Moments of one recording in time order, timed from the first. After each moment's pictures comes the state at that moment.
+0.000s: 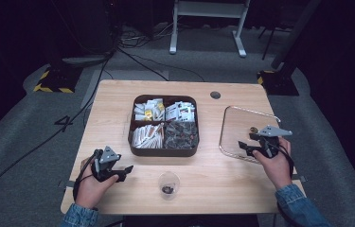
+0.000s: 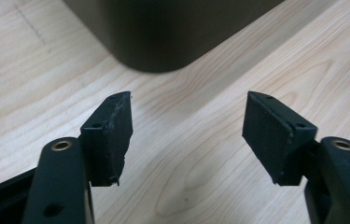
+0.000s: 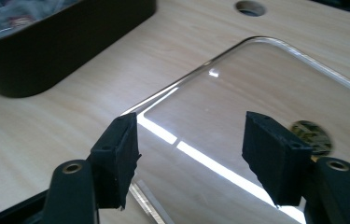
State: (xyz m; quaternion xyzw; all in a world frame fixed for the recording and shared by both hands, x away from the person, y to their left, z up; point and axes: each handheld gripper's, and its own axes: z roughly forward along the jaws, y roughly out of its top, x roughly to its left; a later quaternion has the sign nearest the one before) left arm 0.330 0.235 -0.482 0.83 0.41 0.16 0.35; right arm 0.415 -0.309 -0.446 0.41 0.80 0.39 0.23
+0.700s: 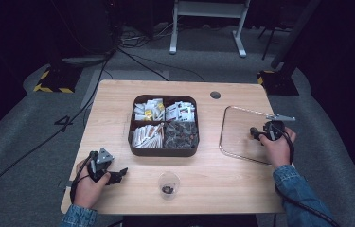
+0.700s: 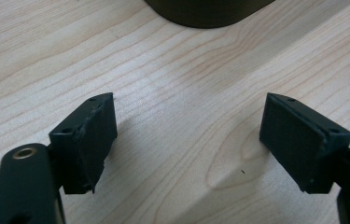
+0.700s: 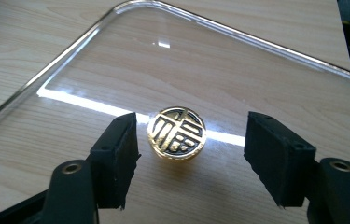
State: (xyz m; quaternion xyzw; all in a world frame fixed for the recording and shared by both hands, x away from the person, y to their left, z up) left arm 0.337 0.251 -0.503 0.82 0.43 0.16 0.33; right arm 0.478 -0.348 -0.471 0.55 0.73 0.31 0.24
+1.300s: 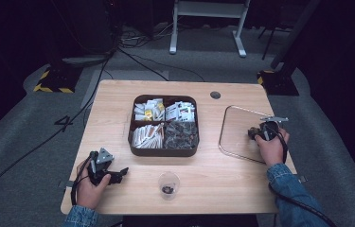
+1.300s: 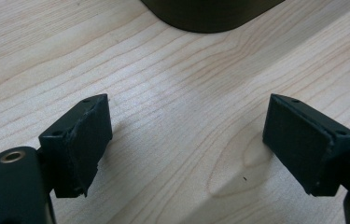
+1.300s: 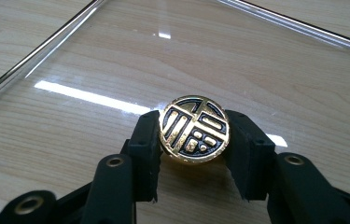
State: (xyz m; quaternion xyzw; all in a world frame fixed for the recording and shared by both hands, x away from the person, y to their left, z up) left arm 0.337 0.251 -0.504 0.82 0.43 0.16 0.34; right arm 0.486 -0.337 -0.487 0.56 0.74 0.30 0.23
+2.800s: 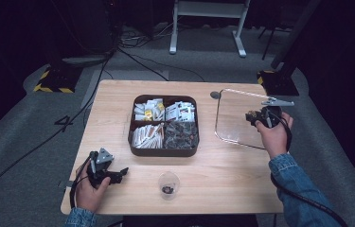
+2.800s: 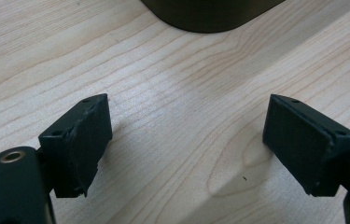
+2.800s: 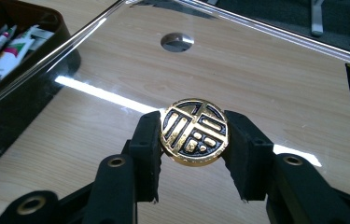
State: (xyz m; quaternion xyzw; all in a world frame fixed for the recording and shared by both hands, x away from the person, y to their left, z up) left arm 0.337 0.251 -0.504 0.82 0.43 0.16 0.34; right arm 0.481 -0.306 -0.399 0.50 0.75 0.36 0.25
